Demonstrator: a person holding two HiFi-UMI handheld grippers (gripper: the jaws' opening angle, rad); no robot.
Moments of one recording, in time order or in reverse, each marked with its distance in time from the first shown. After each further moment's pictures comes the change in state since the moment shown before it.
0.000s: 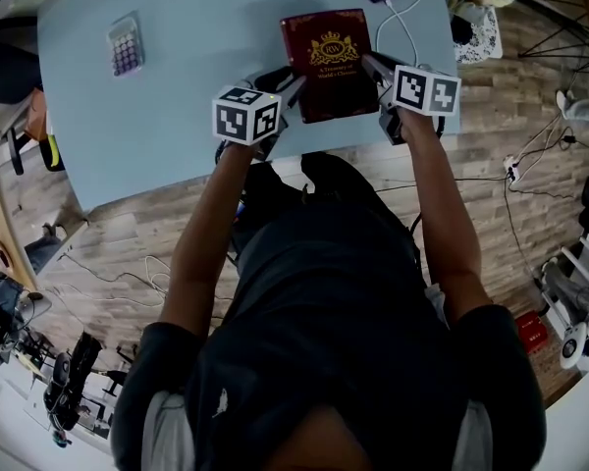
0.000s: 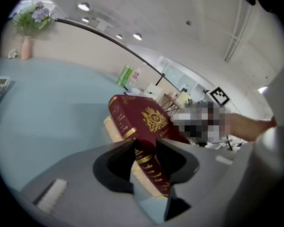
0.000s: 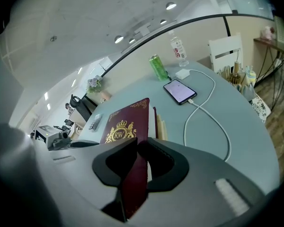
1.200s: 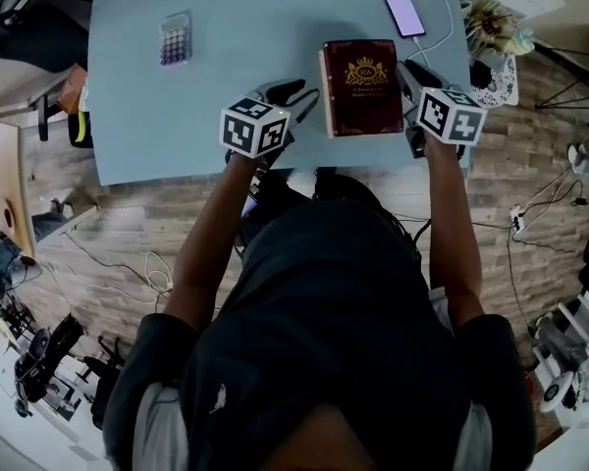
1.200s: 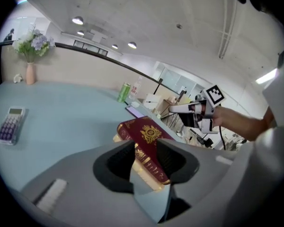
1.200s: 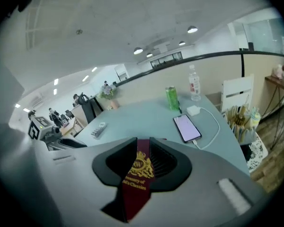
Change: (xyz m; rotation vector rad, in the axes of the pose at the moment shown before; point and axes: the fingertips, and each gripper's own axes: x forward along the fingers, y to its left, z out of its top) left arm -0.074 -0.007 0.032 0.090 -0.081 0.045; right arm -0.039 0.046 0.066 -0.261 -0.169 -0.027
